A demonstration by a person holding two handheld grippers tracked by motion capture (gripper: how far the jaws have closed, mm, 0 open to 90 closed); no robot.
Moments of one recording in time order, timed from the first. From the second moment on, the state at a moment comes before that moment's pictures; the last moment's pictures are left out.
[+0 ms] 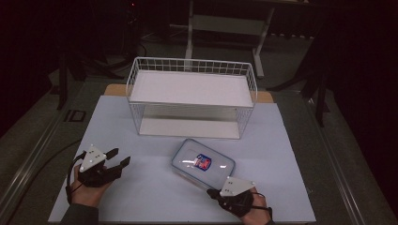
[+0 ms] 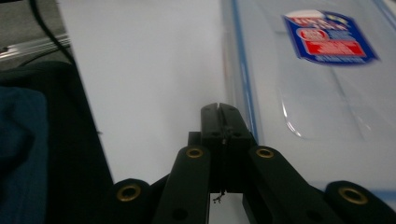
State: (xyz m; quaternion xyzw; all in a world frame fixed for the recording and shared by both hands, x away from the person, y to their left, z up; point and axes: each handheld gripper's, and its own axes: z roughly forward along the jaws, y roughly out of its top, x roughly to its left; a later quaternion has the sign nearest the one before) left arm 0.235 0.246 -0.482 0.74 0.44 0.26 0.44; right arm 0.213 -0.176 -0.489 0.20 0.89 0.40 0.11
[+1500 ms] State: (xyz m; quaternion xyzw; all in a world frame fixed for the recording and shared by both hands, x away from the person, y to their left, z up) left arm 0.239 0.243 -0.486 0.75 0.43 0.25 0.44; right arm 0.313 -0.233 -0.494 0.44 0.80 0.38 0.15
